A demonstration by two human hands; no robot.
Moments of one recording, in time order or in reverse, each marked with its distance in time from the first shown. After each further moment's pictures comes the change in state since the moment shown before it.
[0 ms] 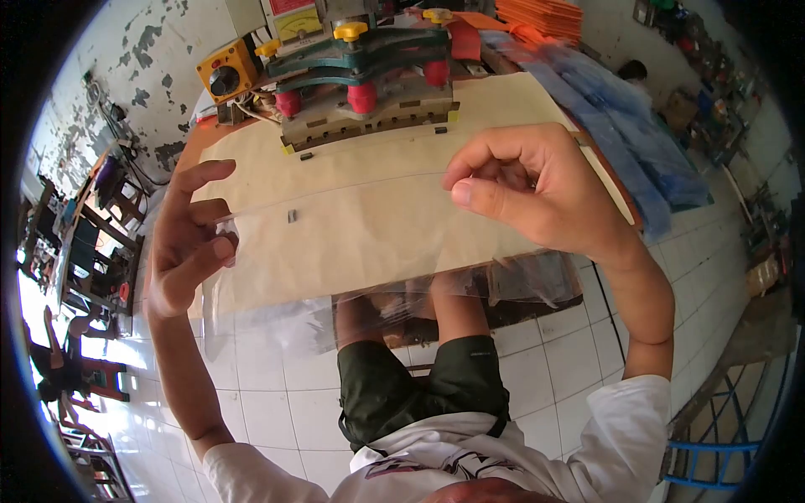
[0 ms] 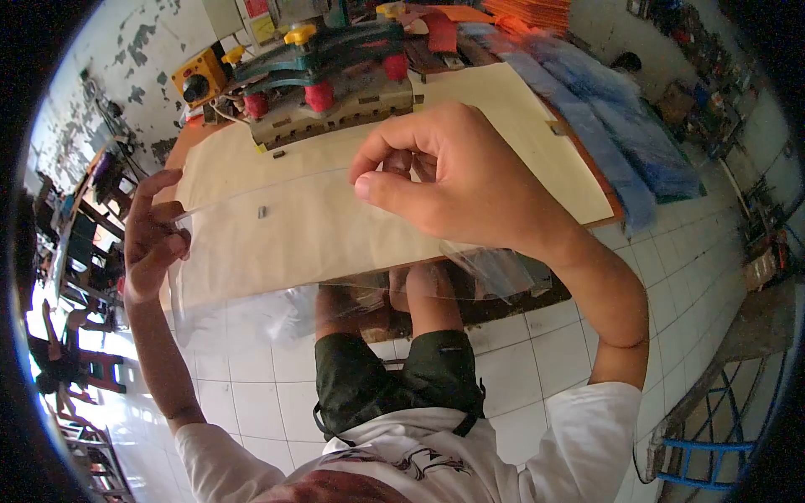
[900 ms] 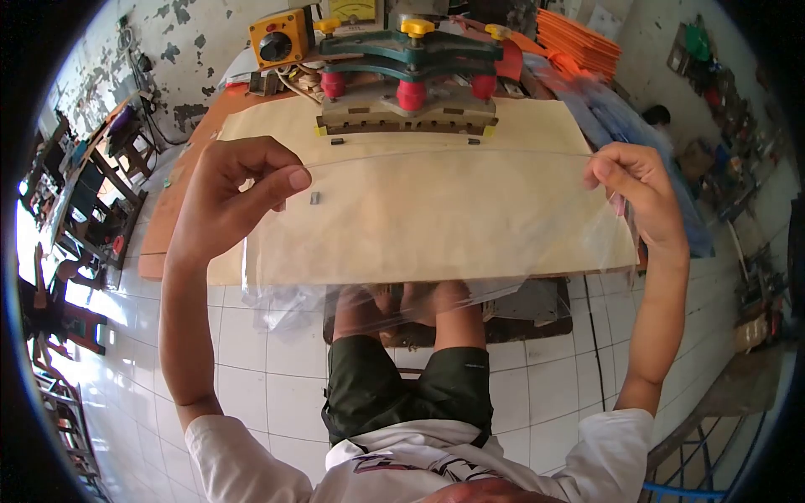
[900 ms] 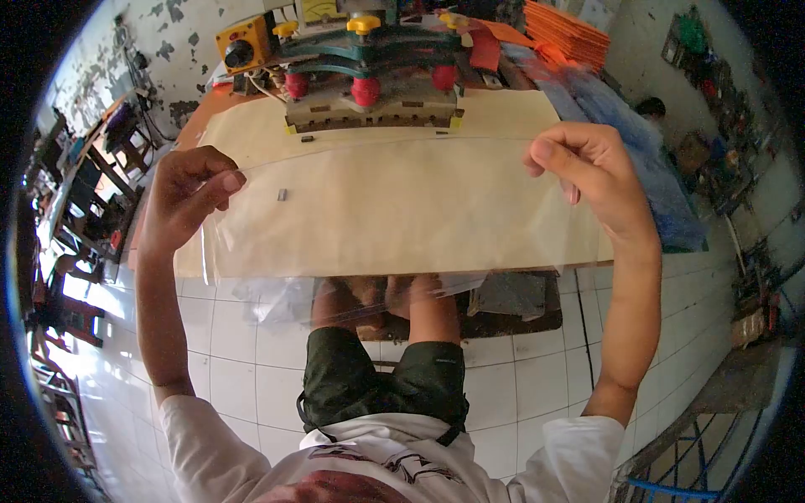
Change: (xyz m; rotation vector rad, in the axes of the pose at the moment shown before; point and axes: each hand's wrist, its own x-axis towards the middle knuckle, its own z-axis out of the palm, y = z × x) left_hand 0.019 0.004 0.012 0.303 0.033 -0.014; right_hand -0.009 0.026 -0.088 -0.110 0.060 0.162
